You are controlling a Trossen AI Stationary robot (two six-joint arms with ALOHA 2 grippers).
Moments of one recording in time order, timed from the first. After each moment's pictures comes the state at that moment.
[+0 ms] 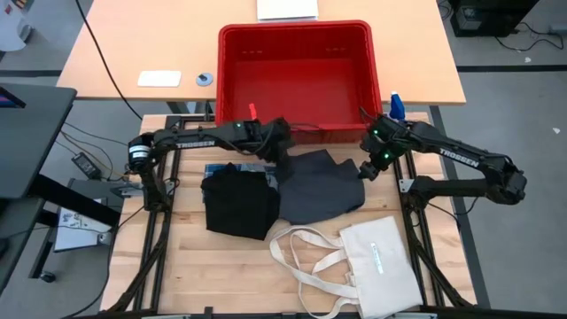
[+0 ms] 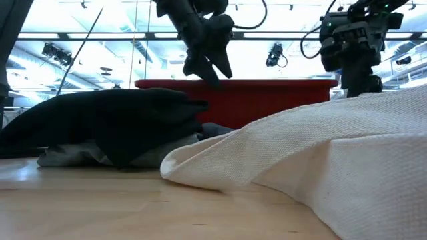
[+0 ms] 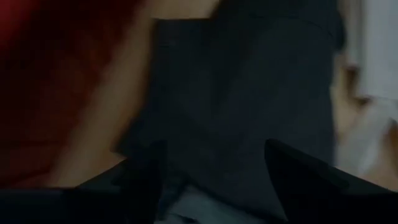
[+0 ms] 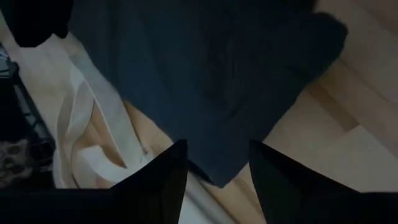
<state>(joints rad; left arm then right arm) 0.24 1.78 1.58 -0.74 0.01 -0.21 -0.62 1.01 0.81 -1.02 -0.48 0.28</state>
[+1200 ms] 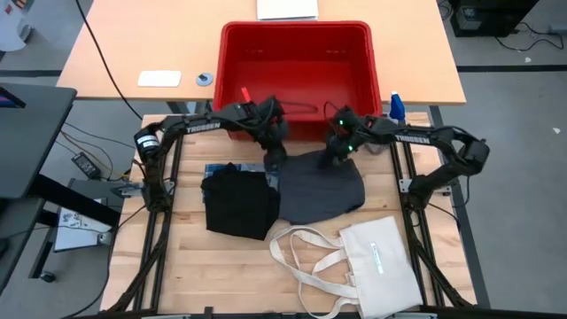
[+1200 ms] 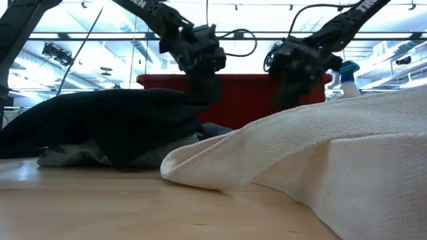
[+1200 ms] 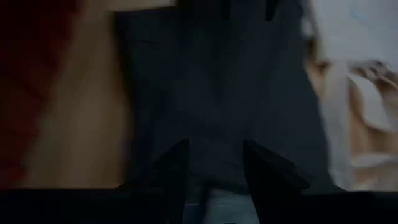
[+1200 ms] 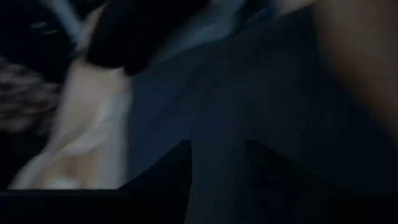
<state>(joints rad) 0.50 1.87 1.53 -0.68 0.47 0.15 -0.63 1.48 0.88 -0.33 -0.74 -0.13</state>
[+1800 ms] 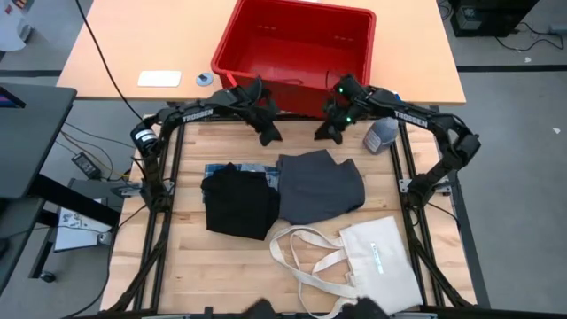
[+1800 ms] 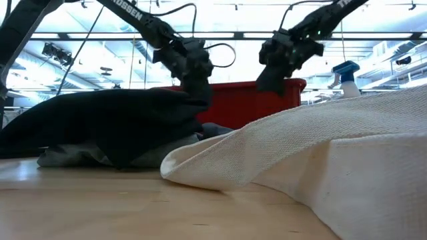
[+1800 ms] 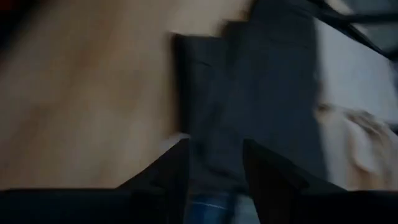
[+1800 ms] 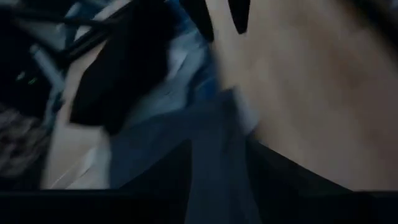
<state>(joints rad) 0.62 1.87 1.53 -0.64 0.61 0.06 -0.75 1.58 1.24 -0.64 -0.77 -0.16</state>
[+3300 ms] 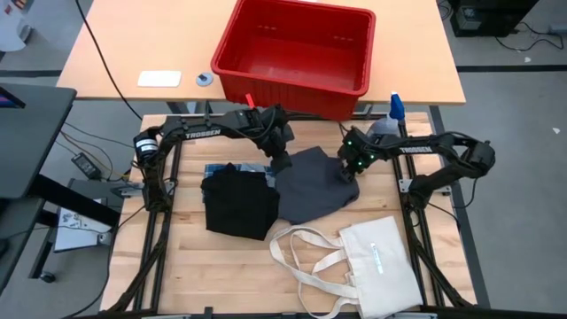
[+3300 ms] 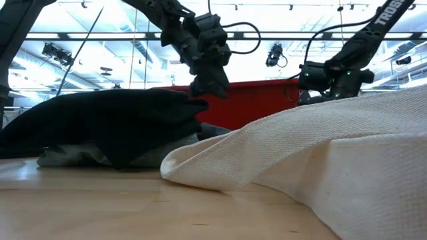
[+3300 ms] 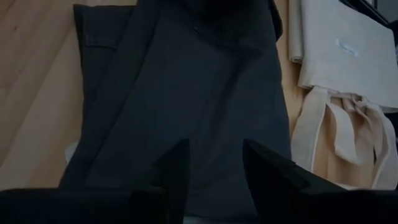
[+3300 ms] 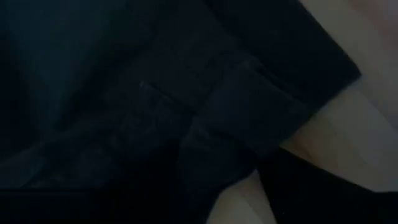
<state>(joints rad) 0.39 1.85 1.53 -0.65 0.44 -0.13 -0.60 1.46 0.57 -0.35 -0.30 0.18</state>
